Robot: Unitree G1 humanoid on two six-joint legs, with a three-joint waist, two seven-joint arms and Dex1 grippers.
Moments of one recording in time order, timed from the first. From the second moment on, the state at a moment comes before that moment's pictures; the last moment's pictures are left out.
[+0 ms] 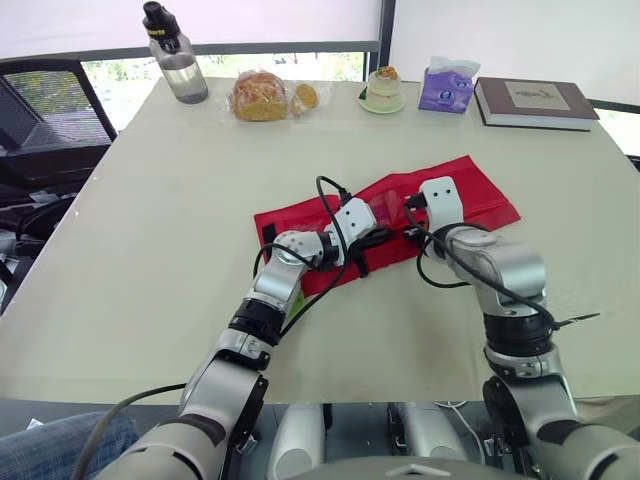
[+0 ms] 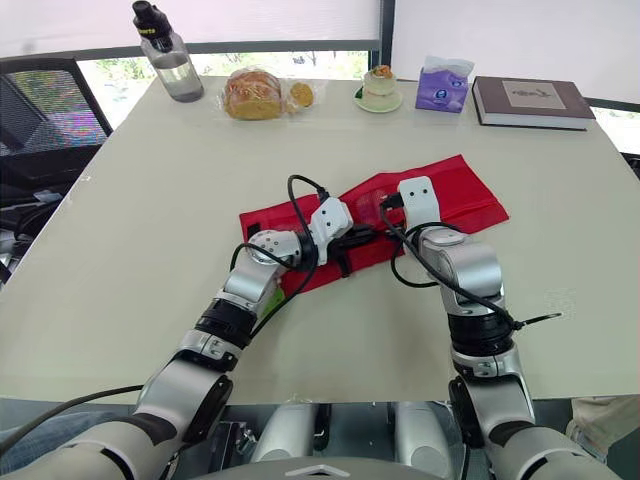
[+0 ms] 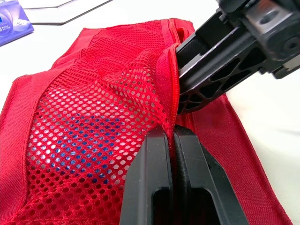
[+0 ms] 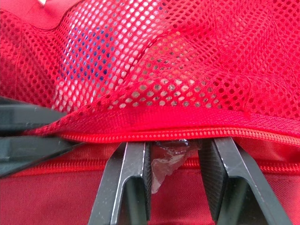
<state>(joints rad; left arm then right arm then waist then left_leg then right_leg) -0.67 0.21 -0.23 0.48 -0.02 -0.02 -0.86 -0.64 -0.06 0.01 -0.18 0.09 1.26 0.08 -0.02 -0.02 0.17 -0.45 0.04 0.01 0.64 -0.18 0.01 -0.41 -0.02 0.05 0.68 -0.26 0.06</state>
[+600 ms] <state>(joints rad) -0.67 0.22 -0.23 0.48 -0.02 -0.02 -0.87 -0.44 -0.26 0.06 -0.47 0.17 1.31 0.22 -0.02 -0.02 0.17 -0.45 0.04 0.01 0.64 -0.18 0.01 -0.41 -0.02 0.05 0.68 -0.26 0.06</state>
